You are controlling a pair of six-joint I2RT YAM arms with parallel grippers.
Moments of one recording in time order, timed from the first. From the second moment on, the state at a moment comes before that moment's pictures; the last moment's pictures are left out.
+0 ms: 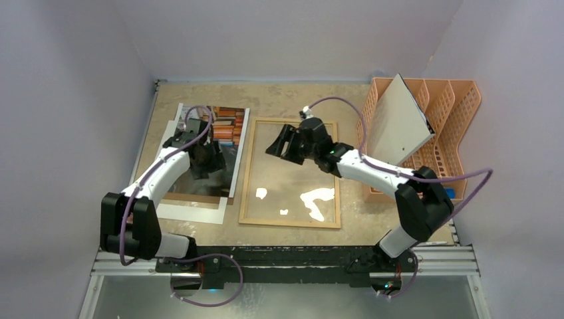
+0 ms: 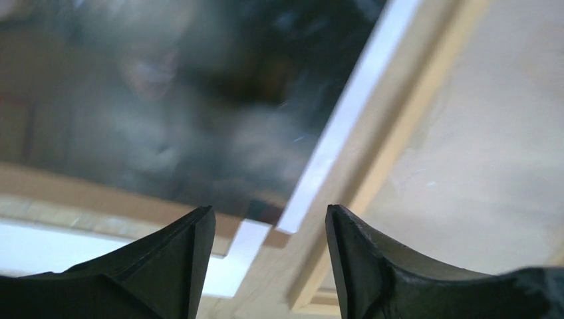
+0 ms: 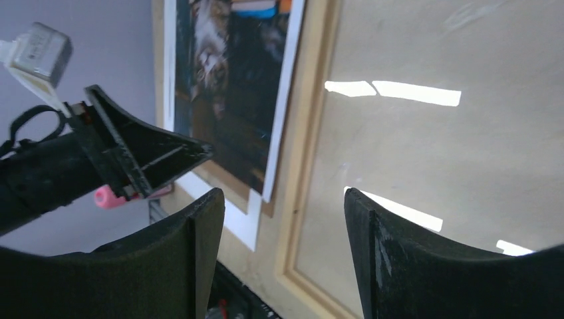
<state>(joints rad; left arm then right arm) -0.18 1.41 0.99 -0.69 0.02 -0.52 0.67 1.56 1.05 -0.06 -0.13 0.89</state>
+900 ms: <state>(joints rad) -0.16 1.17 0.66 -0.84 -0.39 -0.96 1.15 2.08 1.47 -0.11 -0.06 1.16</state>
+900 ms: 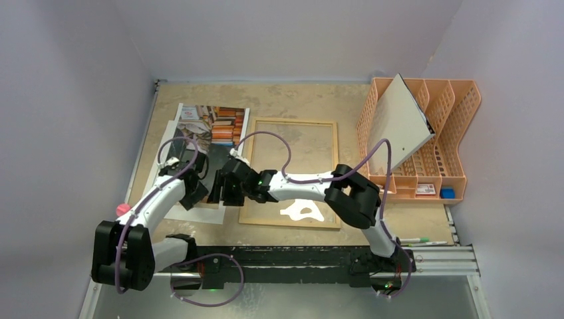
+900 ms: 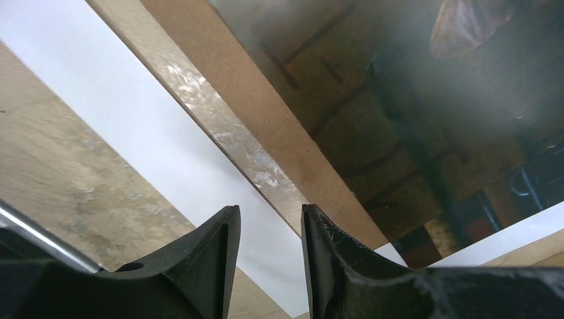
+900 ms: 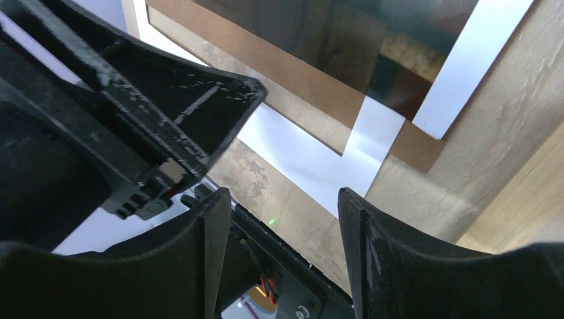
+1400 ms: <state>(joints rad) -0.15 1.23 0.57 -0.70 -0.24 -0.96 1.17 2.06 1.42 -0.21 0.00 1.21</state>
